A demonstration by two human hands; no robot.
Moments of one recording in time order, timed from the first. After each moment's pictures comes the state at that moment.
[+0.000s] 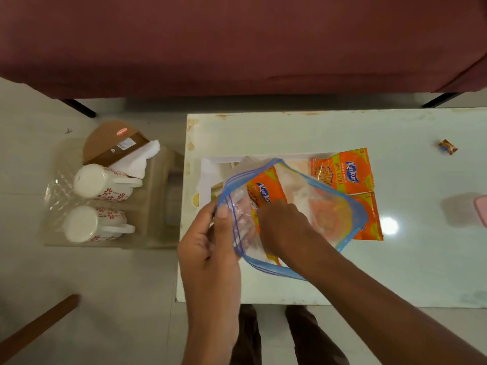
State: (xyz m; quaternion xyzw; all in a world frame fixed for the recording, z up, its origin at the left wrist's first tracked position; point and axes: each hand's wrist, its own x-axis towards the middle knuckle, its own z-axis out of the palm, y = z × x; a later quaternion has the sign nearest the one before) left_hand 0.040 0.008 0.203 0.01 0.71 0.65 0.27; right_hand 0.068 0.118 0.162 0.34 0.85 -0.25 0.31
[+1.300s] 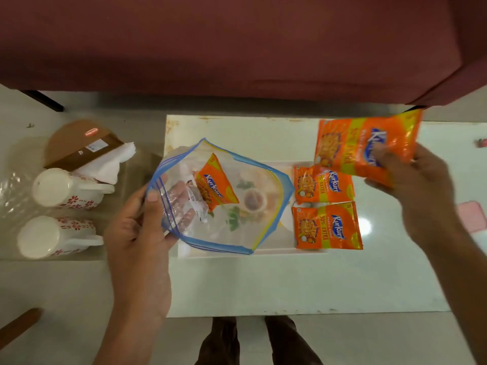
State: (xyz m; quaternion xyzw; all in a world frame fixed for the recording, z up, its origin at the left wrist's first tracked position) left_hand -0.030 0.004 0.178 -0.01 0.71 0.66 0.24; right_hand 0.173 0.266 0.165 0.55 0.60 -0.52 -0.26
